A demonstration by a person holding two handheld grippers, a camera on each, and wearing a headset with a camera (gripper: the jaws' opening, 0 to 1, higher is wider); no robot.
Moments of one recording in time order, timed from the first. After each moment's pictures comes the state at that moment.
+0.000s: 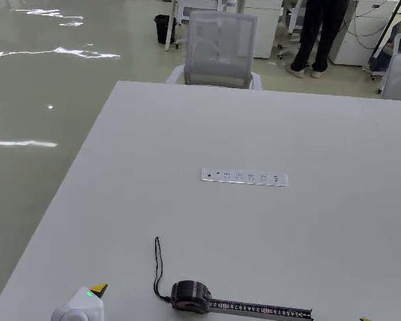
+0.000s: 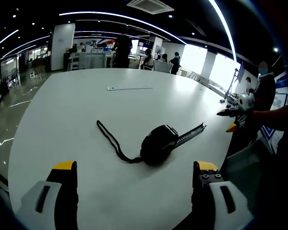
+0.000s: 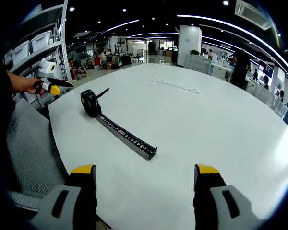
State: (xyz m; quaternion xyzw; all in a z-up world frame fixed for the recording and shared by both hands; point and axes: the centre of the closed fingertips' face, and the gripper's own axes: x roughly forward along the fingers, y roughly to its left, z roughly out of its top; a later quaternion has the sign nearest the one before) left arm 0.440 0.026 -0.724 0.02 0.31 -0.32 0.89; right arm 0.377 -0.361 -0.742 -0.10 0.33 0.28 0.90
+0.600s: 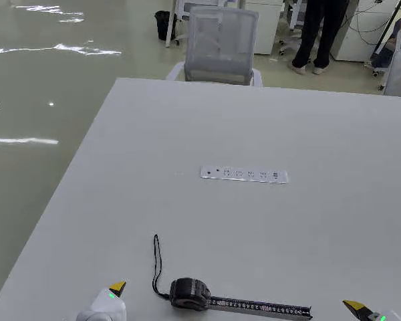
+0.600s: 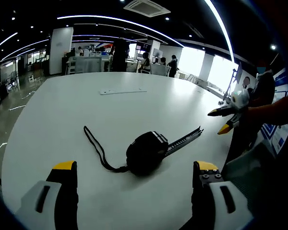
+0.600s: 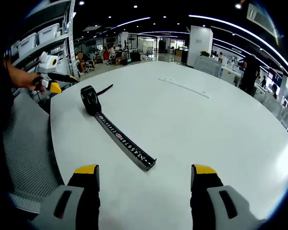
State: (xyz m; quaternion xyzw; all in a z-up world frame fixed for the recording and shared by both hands) left arm 0.442 -0.011 -0.727 0.01 0.29 -0.32 0.90; right arm 0.407 -0.350 -0.753 -0.13 0.33 0.31 0.88
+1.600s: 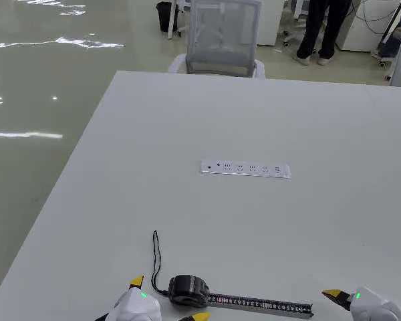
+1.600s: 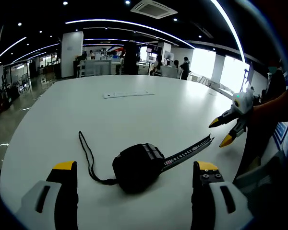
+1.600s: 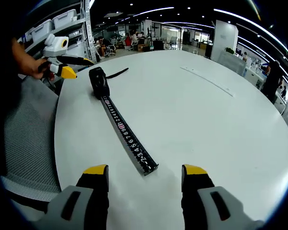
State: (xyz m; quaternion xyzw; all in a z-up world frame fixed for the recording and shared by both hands) left arm 0.459 -0.053 -0.734 0.02 0.28 -0.26 0.92; right arm 0.425 -0.338 -0.788 -0.17 0.37 0.40 0.82
